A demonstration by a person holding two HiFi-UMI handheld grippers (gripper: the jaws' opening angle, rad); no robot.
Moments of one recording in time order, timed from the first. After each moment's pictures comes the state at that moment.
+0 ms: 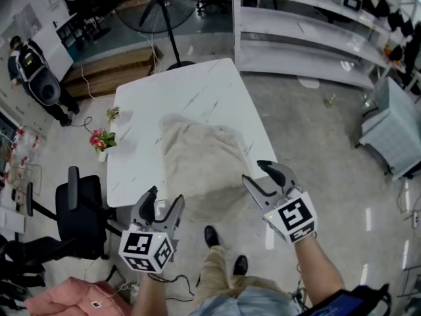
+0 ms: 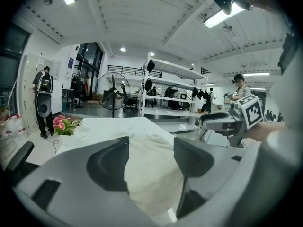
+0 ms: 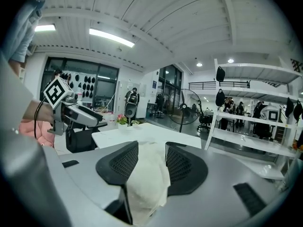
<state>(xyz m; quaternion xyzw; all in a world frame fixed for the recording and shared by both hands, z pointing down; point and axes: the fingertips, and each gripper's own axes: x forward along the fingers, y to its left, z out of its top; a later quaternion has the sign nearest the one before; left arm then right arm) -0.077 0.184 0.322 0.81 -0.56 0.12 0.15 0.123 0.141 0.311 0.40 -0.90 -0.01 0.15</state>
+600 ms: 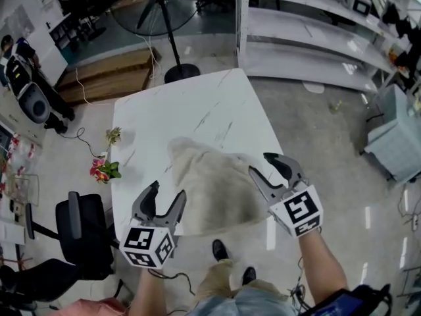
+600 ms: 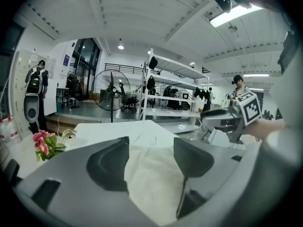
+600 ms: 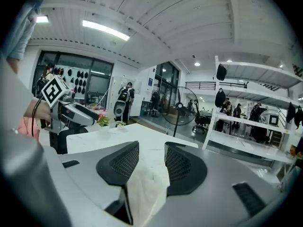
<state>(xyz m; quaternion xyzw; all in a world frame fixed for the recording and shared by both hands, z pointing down) -0.132 0.043 0.326 0.82 -0.54 0.12 0.15 0.079 0.001 0.306 0.43 -0.89 -0.01 0.17</state>
